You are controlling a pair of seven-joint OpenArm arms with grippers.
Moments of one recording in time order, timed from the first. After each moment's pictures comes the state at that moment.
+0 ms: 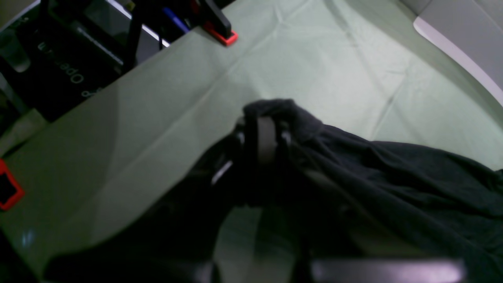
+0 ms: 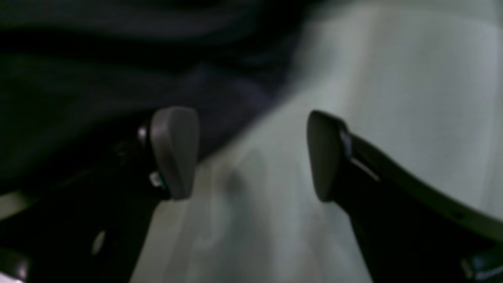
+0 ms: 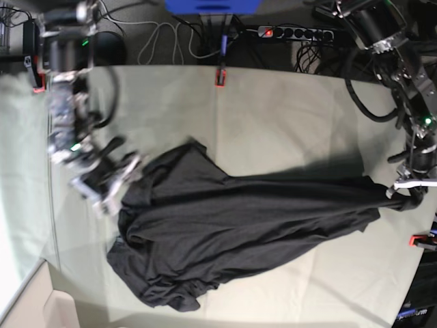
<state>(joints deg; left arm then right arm) 1.4 -4.6 -33.9 95.3 -17.1 0.1 30.2 4.0 7.7 6.4 71.8 -0.6 25.6 -27.7</state>
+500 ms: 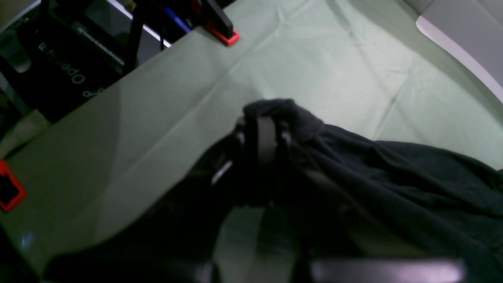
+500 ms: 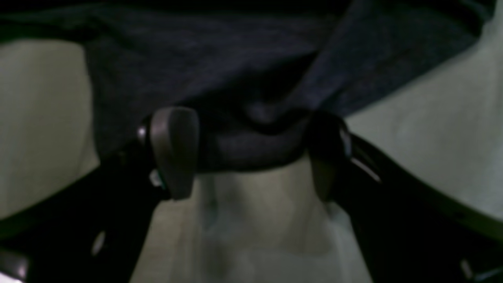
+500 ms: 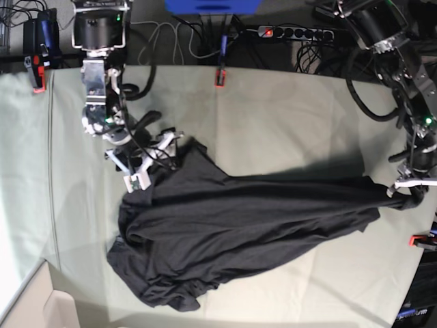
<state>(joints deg) 1.5 -5.1 -33.9 94.9 -17.1 0.1 30.3 -1.8 -0.3 6.6 69.1 0.1 25.0 -23.8</state>
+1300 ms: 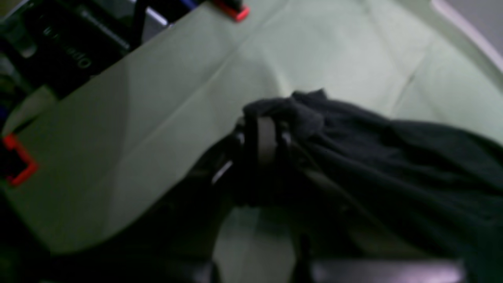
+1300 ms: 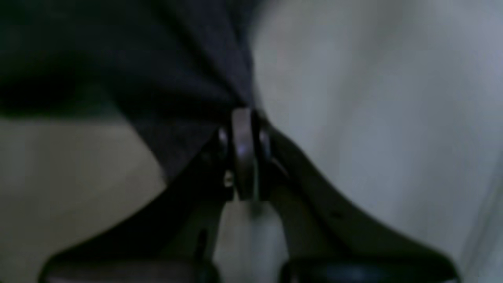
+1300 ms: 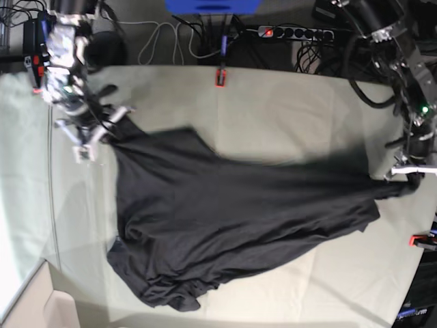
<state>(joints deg) 5.0 -4.6 -33.8 95.3 -17.1 0.3 30.4 -13.0 4.1 17.3 85.0 -1.5 25.1 -28.8</state>
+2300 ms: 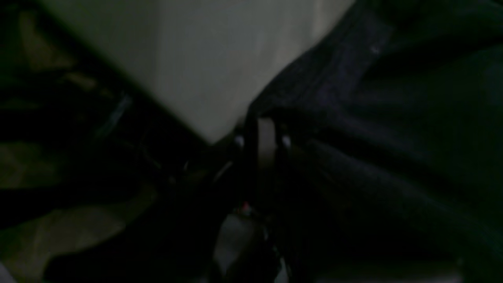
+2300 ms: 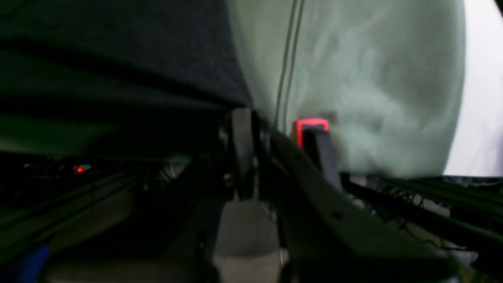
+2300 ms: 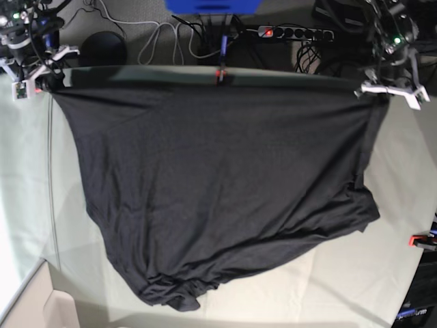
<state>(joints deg) 25.2 1.2 -33.4 95.0 -17.4 -0.4 30.2 -32.0 -0.3 43.9 103.4 -0.5 40.1 -27.4</state>
